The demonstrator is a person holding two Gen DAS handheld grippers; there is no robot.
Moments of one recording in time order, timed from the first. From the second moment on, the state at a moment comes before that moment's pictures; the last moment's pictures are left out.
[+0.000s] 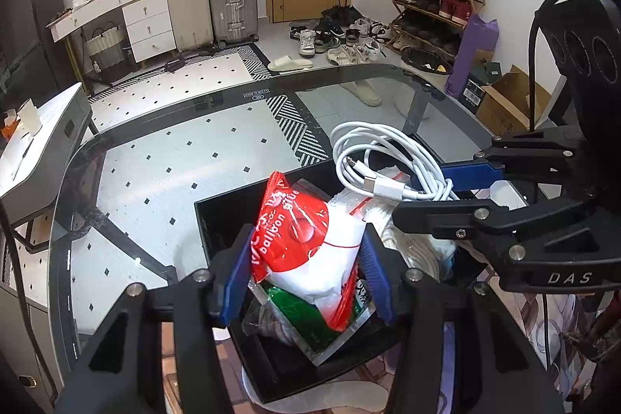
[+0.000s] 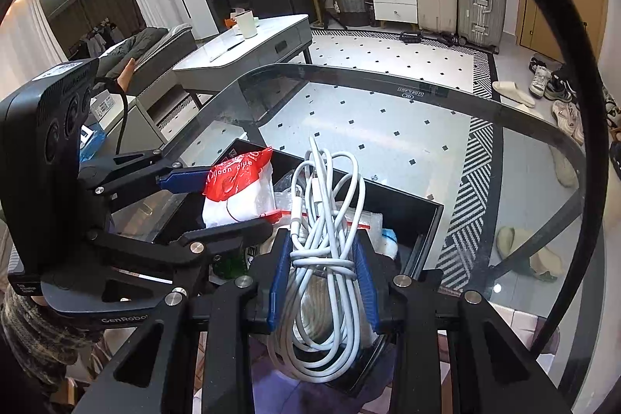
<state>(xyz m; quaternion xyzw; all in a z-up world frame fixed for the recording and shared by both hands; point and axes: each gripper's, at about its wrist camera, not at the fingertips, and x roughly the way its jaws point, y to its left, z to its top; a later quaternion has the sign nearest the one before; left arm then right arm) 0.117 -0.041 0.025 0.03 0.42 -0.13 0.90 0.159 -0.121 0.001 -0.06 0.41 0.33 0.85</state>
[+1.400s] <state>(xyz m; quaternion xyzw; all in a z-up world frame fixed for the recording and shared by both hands) 0.082 -0.038 0.046 0.02 0.39 -0.12 0.91 0.132 -0.164 0.016 -0.02 0.38 0.31 0.87</state>
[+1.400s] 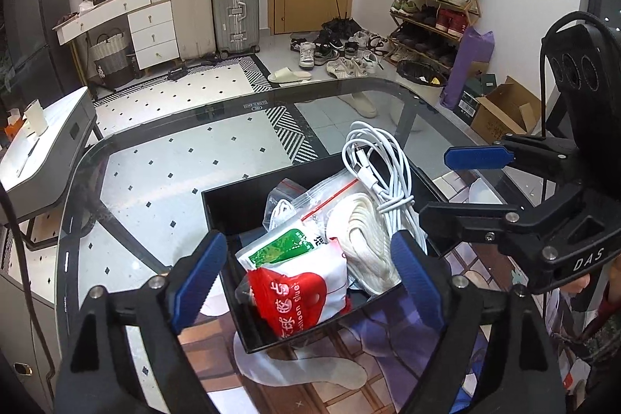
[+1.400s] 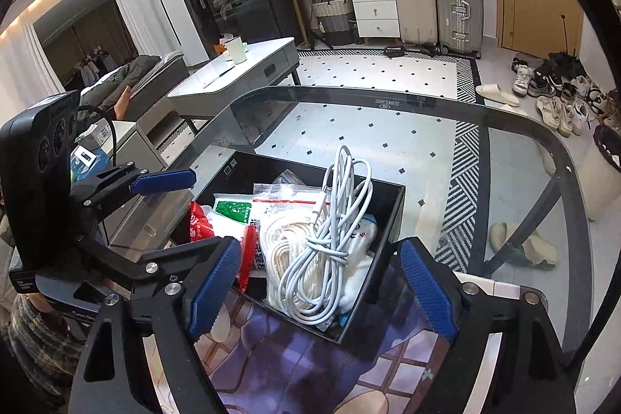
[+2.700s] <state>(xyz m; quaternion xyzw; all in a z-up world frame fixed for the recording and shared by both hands) 0.026 -0.019 0.010 -0.03 0.31 -0.07 0.95 0.062 -0.204 -0.016 0.02 0.23 0.27 0.93</state>
